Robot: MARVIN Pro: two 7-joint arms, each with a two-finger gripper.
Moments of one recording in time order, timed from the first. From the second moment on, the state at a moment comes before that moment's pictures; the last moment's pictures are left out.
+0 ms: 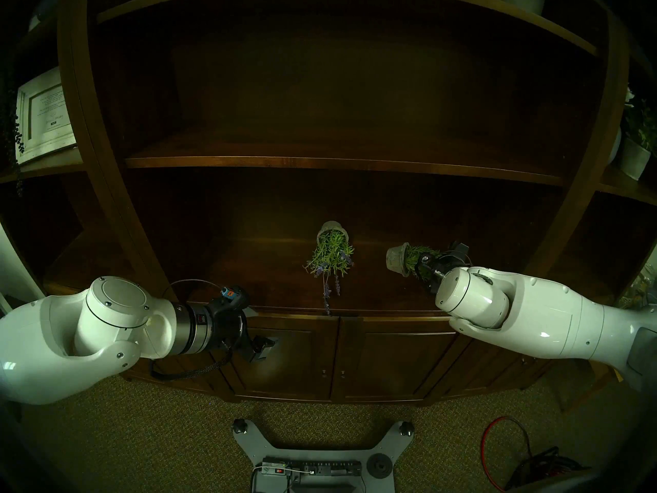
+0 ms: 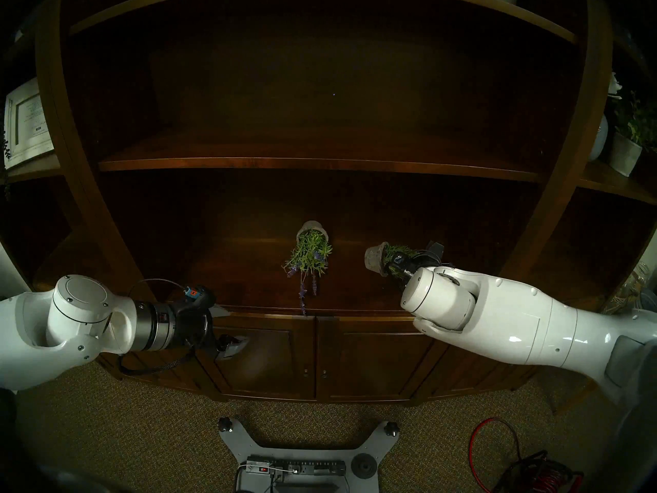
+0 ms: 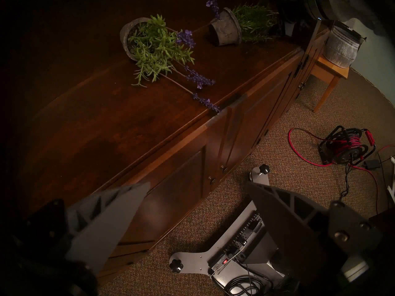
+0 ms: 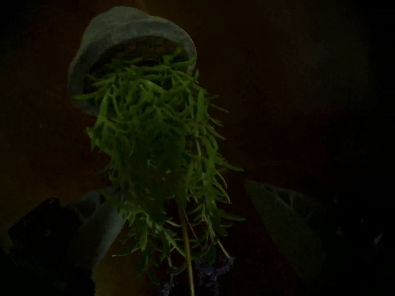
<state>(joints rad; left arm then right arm) 1.98 -0.21 -1.50 -2.31 -1.04 0.58 -0.02 -0.74 -0.55 0.20 -1.83 0.64 0.95 -0.64</state>
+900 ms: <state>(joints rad) 1.98 -0.21 -1.50 -2.31 -1.04 0.58 -0.02 -0.74 -0.42 0.34 -2.05 0.98 0.96 -0.59</state>
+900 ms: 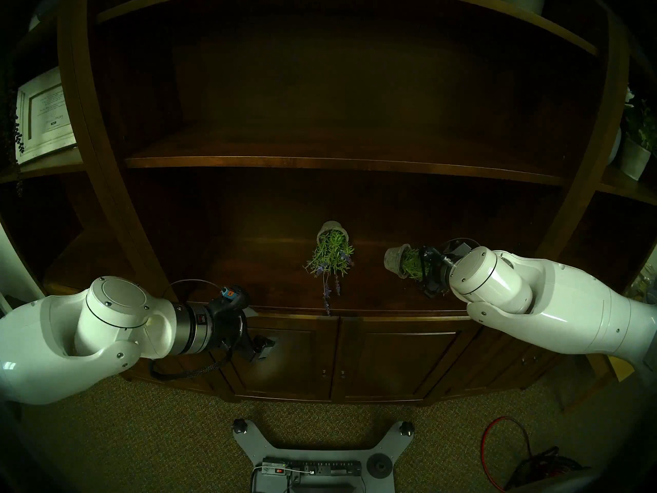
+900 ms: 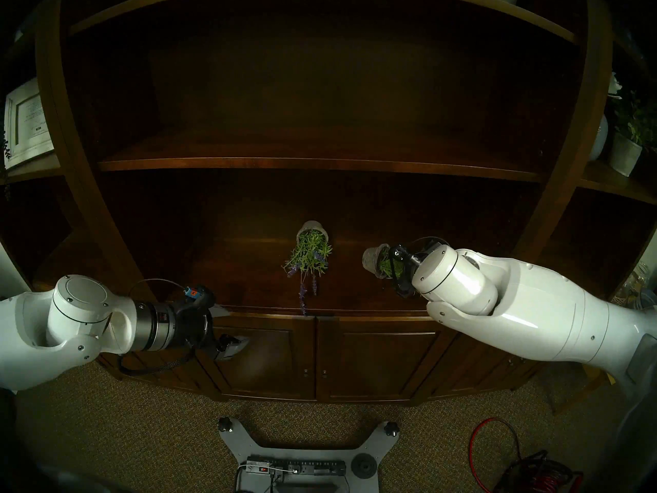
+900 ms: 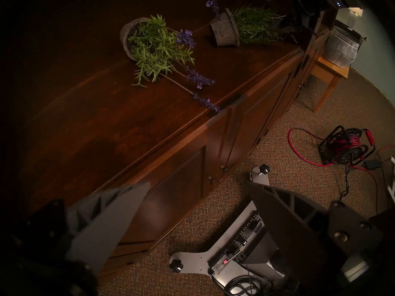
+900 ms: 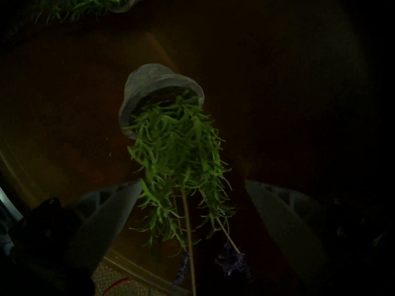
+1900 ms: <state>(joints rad) 1.98 -0.21 -1.50 -2.31 -1.04 0.58 -0.02 -0.71 -0.27 0.49 -2.26 1.37 0.87 -0.42</state>
